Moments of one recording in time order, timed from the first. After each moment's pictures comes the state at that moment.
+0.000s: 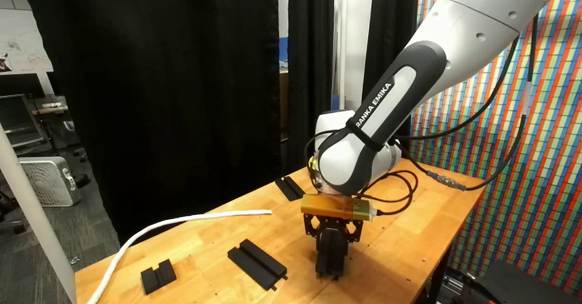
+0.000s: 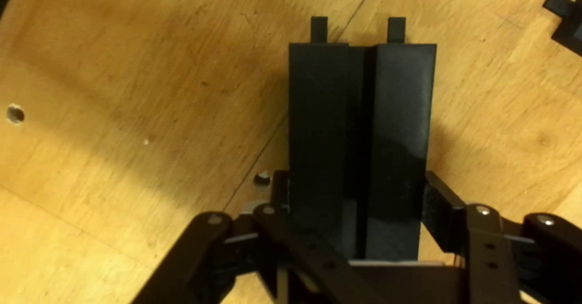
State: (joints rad) arm 0.21 0.15 0.10 -2.48 0.13 2.58 1.02
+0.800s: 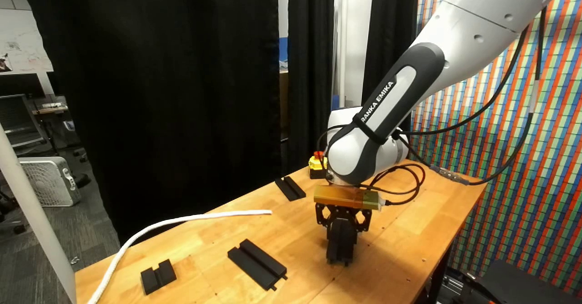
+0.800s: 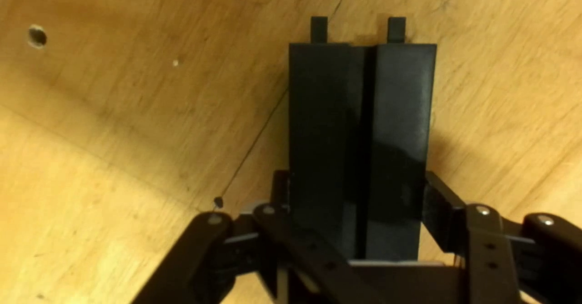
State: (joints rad) arm 0.16 0.15 0.06 -2.48 0.12 2.58 0.96
